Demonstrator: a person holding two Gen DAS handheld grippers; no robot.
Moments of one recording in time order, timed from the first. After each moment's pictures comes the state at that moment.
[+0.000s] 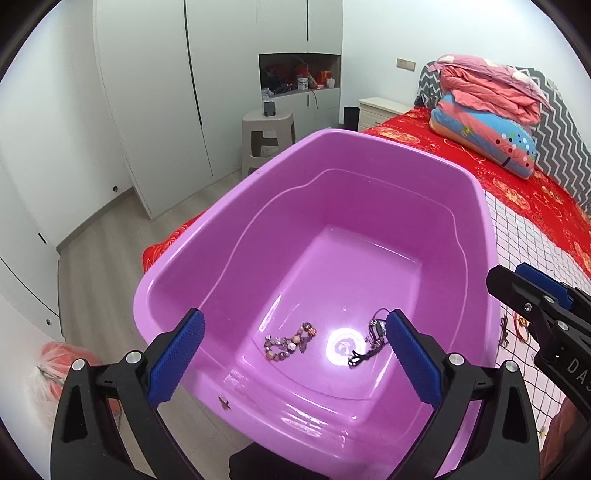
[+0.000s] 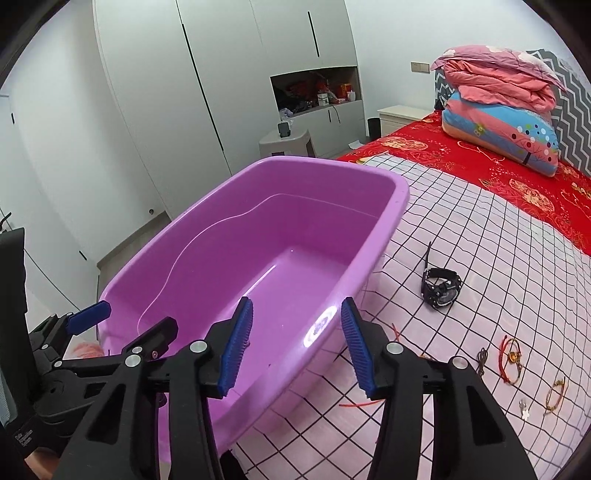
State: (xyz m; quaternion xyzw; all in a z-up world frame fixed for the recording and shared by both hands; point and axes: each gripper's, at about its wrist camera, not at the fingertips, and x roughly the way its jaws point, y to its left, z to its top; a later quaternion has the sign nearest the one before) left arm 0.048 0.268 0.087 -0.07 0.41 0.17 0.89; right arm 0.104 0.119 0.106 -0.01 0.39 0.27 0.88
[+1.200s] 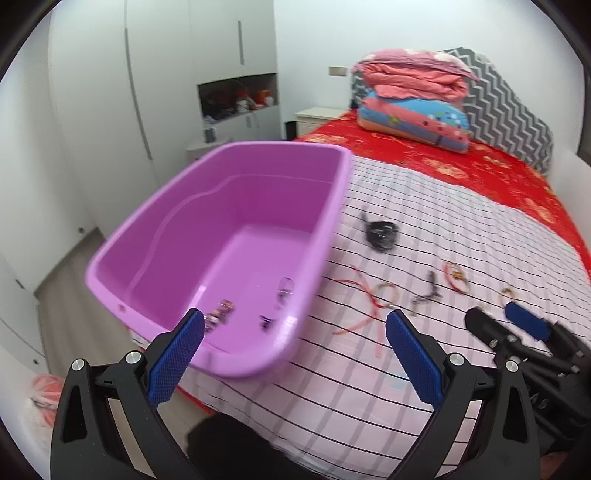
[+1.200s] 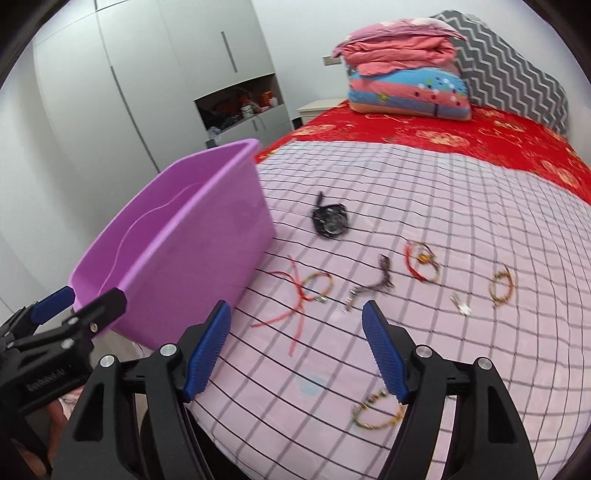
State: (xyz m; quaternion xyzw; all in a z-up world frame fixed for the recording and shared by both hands) left arm -0.004 0.149 0.094 -0.02 0.38 0.07 0.92; right arm 0.014 -0.035 0.065 0.07 0.39 0.15 0.90
